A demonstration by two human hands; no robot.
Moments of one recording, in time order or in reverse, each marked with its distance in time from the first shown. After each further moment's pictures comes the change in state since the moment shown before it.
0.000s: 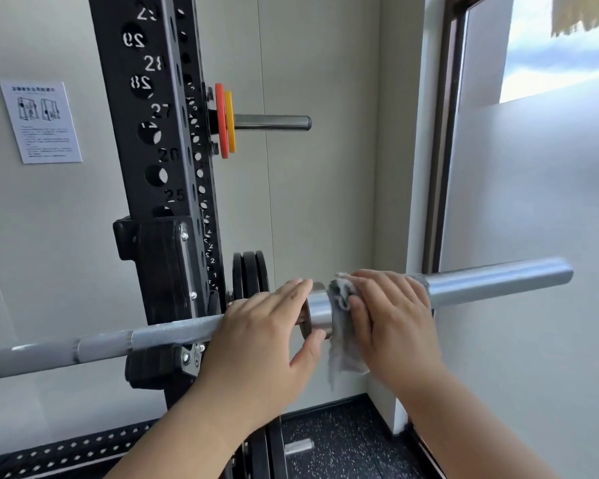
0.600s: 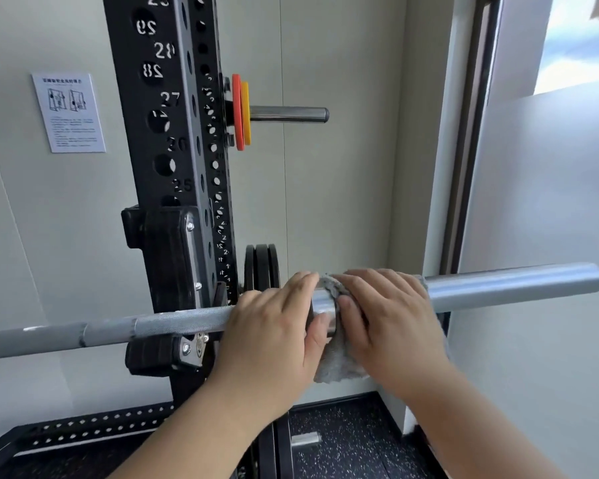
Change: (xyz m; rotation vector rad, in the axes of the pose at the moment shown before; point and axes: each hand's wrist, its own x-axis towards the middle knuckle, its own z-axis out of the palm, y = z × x) left_hand 0.007 0.013 0.013 0.065 0.083 -0.036; right_hand 0.009 -0.006 -0.009 0.067 -0.117 -0.097
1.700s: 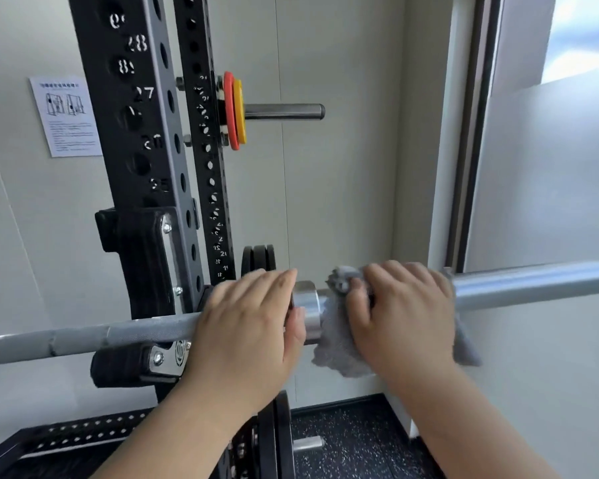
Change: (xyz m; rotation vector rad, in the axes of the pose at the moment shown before) left_hand 0.011 -0.007 0.008 0.222 0.124 -0.009; right_hand 0.011 0.013 0.000 -0.166 0.066 0.321
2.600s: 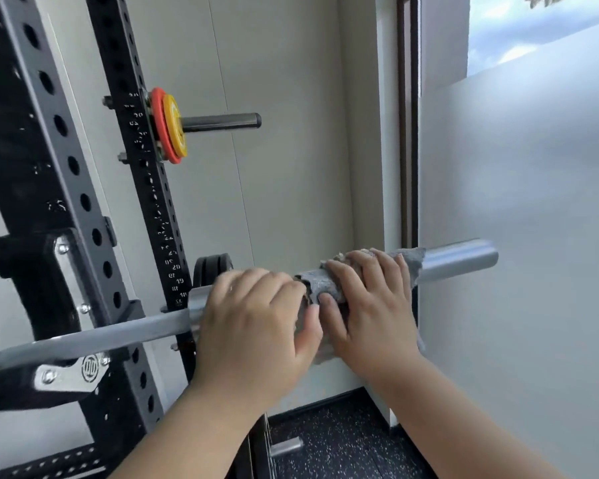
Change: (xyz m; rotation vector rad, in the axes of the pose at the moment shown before) left_hand 0.031 0.119 -0.005 -0.068 0.102 0.123; right_hand -0.018 0.111 -0.003 0.100 0.064 -0.121
